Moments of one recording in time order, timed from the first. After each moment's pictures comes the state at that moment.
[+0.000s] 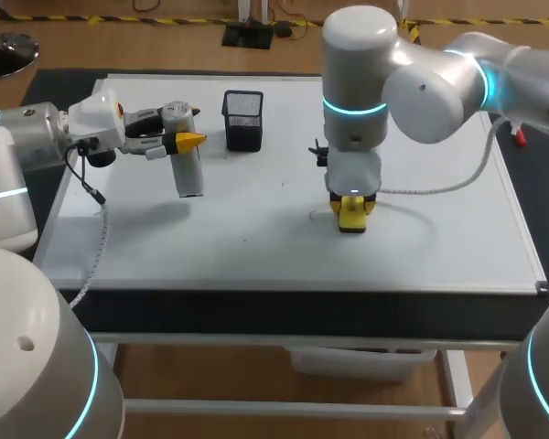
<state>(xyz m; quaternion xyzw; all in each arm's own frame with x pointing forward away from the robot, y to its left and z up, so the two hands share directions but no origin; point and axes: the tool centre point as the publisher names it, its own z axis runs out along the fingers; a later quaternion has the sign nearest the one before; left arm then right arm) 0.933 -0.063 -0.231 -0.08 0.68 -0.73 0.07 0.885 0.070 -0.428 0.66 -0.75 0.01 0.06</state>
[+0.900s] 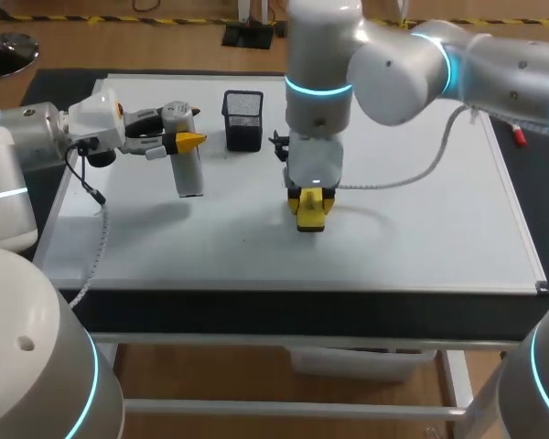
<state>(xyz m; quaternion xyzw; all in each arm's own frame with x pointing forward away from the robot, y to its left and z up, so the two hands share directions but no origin) 0.933 -0.063 -0.231 -0.08 0.68 -0.73 0.07 0.869 0.159 -0.407 0.70 -0.71 -0.05 0.06</state>
